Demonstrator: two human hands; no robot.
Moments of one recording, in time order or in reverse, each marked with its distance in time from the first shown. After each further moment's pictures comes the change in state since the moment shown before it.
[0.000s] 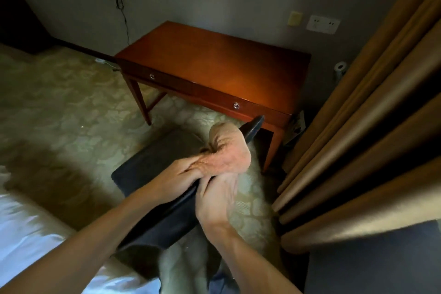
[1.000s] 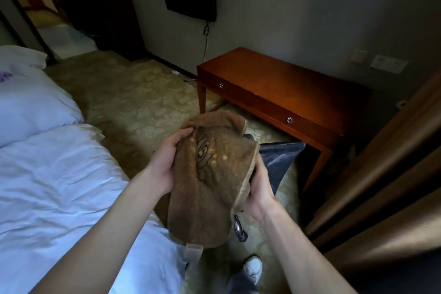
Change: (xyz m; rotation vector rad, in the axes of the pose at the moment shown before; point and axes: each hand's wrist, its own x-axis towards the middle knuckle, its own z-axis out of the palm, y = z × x) left_hand -0.239 0.028 -0.030 -1.105 0.508 -0.249; right_hand -0.116 -0.011 -0.028 1.092 -1.095 0.458
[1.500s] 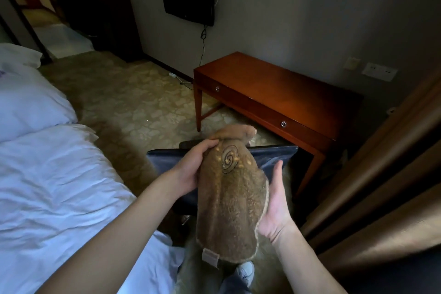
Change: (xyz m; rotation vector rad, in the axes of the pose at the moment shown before) left_hand 0.025 -0.034 0.037 0.251 -0.055 -0.047; right_hand -0.052 -0.005 -0.019 0.146 -0.186 0.003
